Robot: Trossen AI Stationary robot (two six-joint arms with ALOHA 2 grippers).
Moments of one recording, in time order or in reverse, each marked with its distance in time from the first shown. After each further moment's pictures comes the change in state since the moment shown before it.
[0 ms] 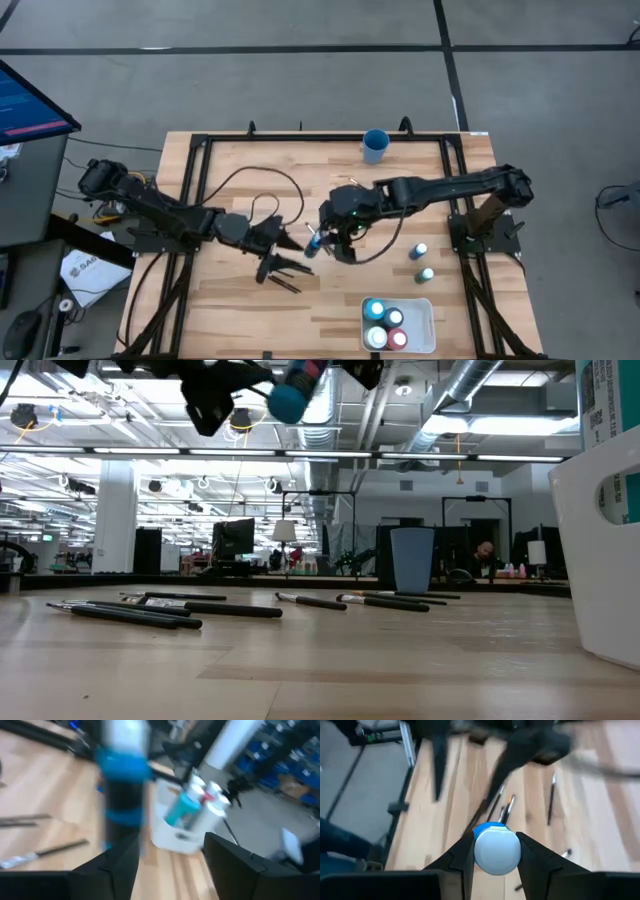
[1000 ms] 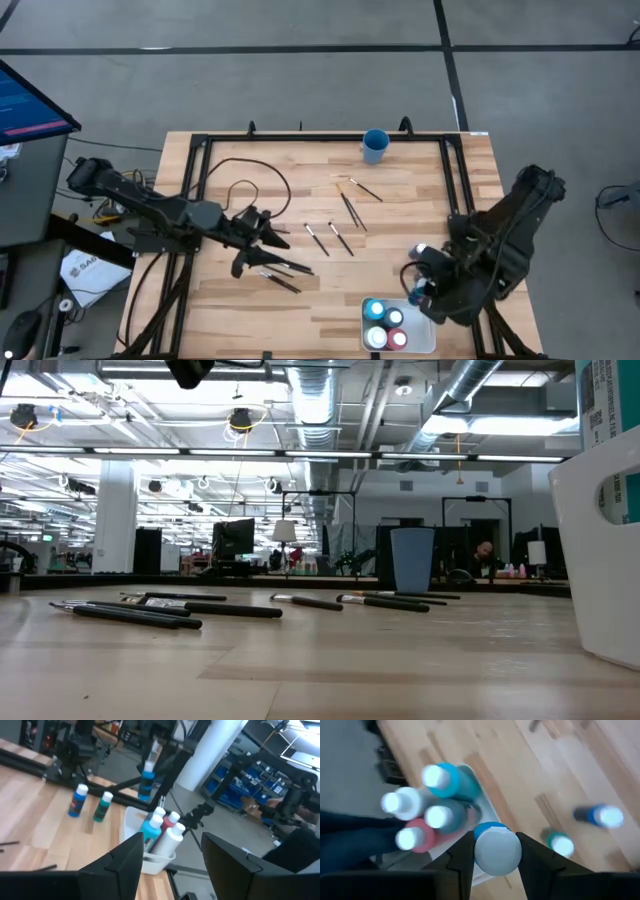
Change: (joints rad) left arm -0.022 -0.215 -0.002 -0.045 0.048 -0.049; right arm 0.731 -0.201 0.000 -0.770 0.372 1.203
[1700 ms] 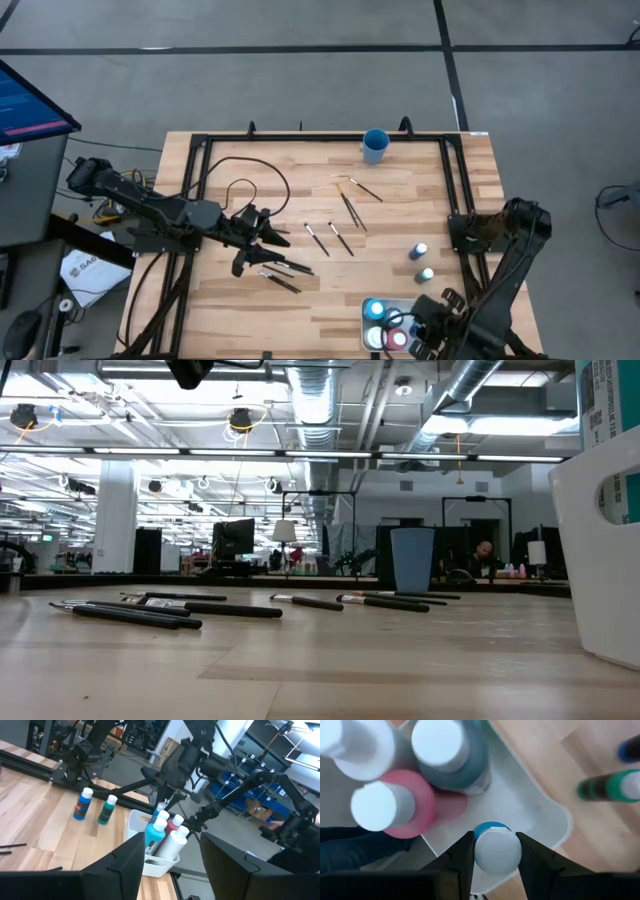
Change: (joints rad) left arm 0.000 -0.005 0.000 -0.001 -0.019 0.006; right arm 0.163 0.324 -0.001 0.121 -0.007 0.307
